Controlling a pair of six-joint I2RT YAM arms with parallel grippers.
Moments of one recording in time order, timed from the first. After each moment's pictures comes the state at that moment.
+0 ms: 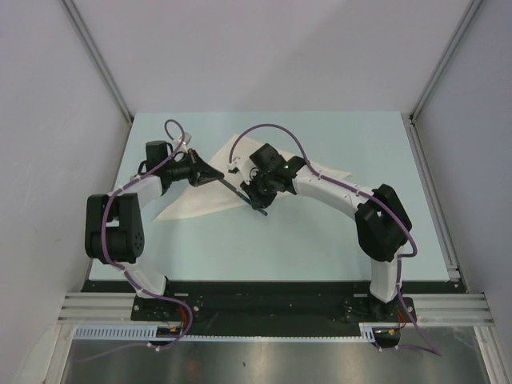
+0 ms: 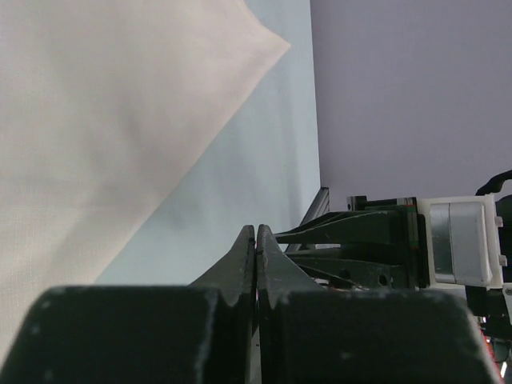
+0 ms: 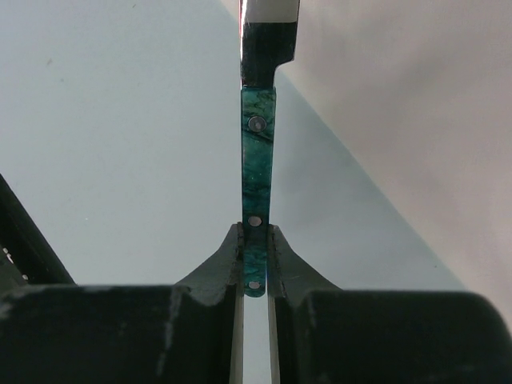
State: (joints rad) left arm 0.03 1.69 0.97 0.08 1.04 -0.69; right arm 0.80 1.91 1.57 -0.63 -0.26 -0.19
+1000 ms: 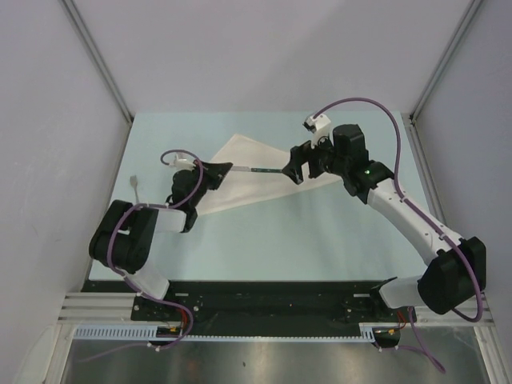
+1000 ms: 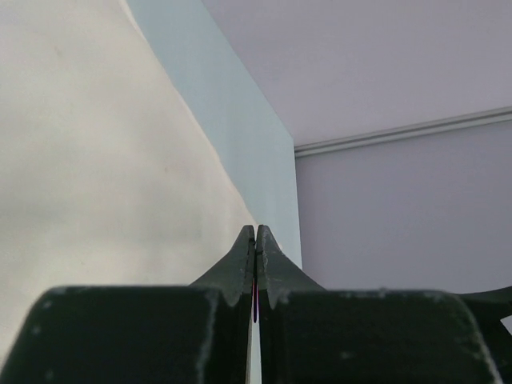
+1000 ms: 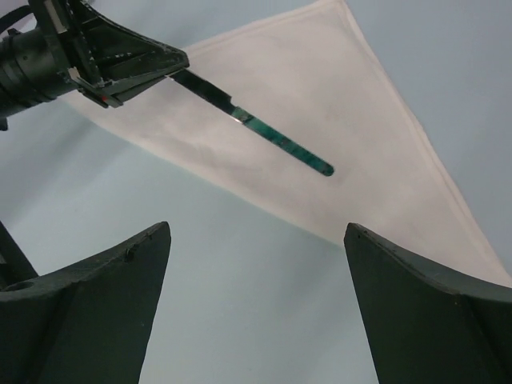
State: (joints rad) left arm -0.23 1.63 0.57 0.95 0.19 -1.20; right arm 0.47 1.37 1.20 -0.26 -0.32 0.02
